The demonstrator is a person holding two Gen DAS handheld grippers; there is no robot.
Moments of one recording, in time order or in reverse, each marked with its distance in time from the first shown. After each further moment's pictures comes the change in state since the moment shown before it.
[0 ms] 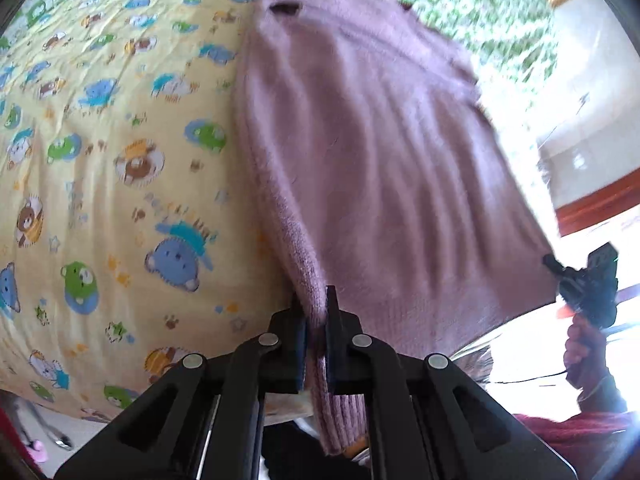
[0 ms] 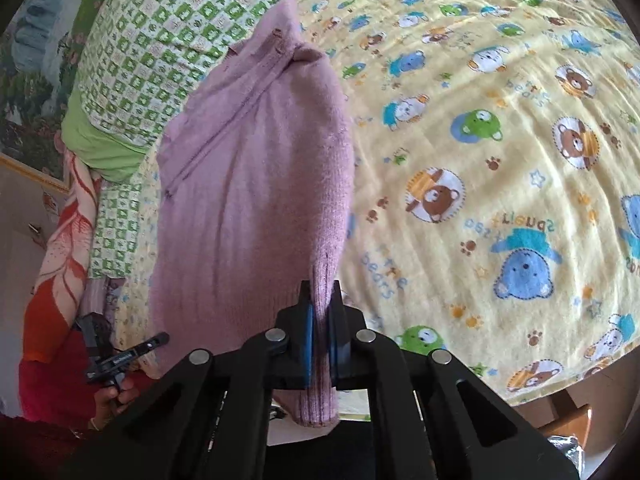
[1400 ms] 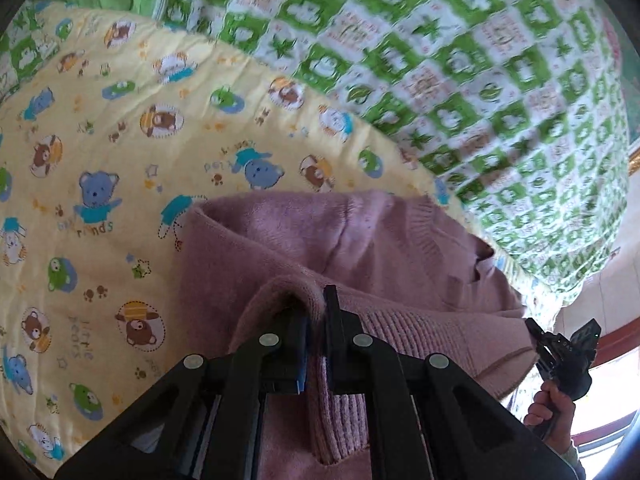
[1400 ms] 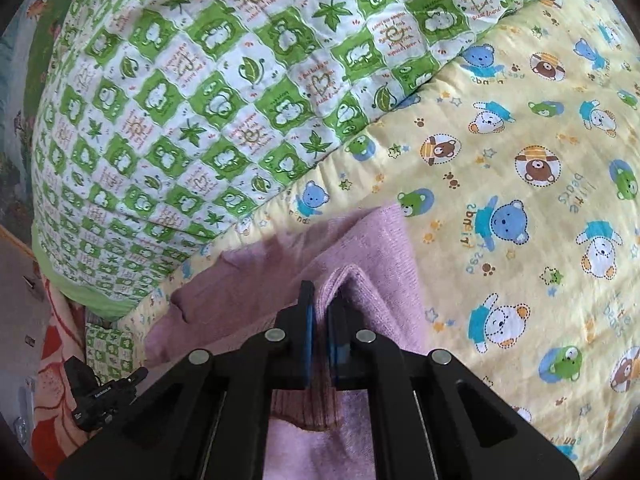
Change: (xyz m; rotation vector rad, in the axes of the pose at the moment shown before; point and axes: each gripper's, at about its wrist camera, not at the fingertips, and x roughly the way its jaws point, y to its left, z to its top) left arm 0.090 0.030 0.403 -0.230 -0.236 0.042; right arm 0.179 0.083 0.370 -0.028 -0.172 -0.011
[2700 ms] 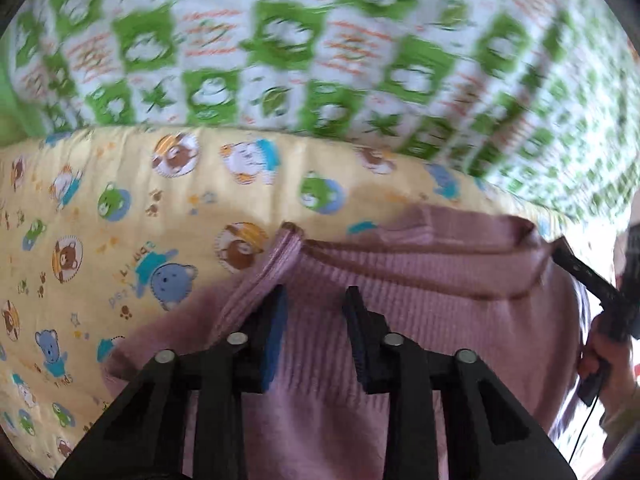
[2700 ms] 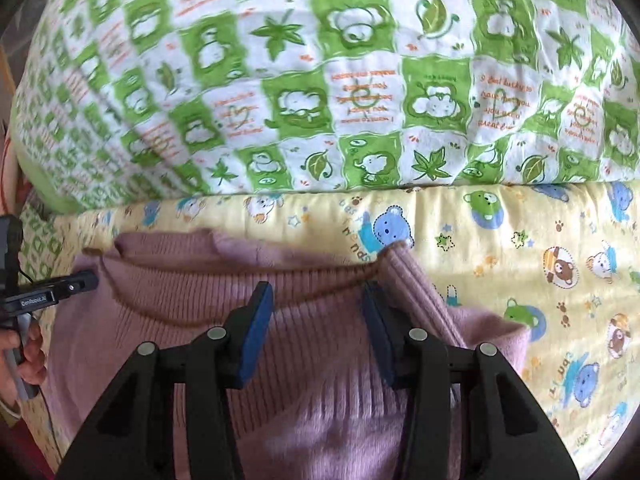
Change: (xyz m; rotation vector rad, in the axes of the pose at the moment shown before) left arm 0.064 -0.065 0.040 0.324 0.006 0.157; right arm 0.089 0.059 0.015 -0.480 0.030 -0.126
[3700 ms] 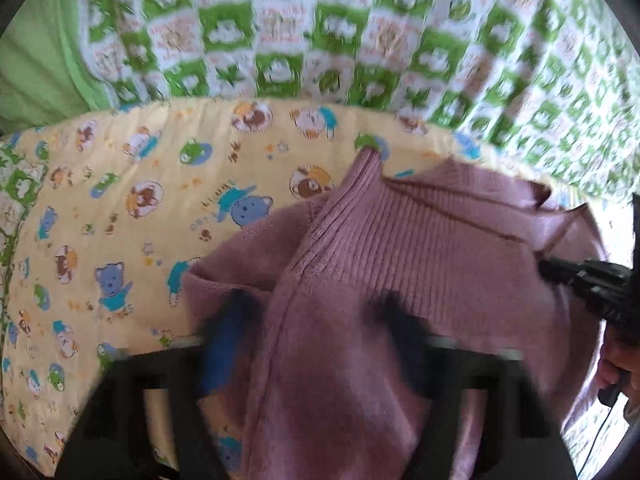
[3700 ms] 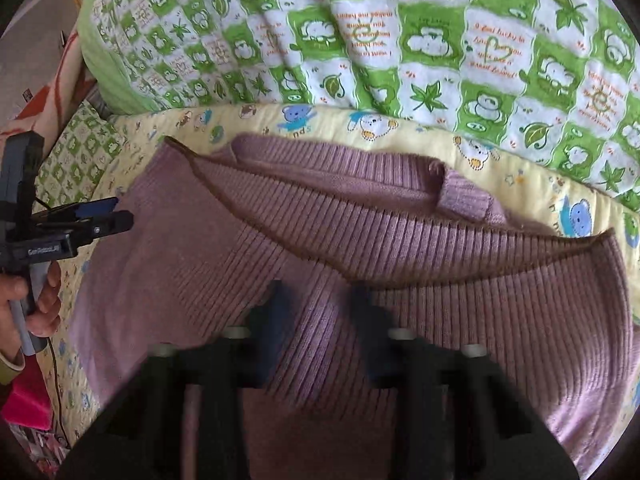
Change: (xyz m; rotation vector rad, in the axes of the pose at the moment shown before) left arm -0.045 0.026 -0.042 0.032 0.014 0.121; right arm 0.020 0.110 -0.028 -0.265 0.201 0.180
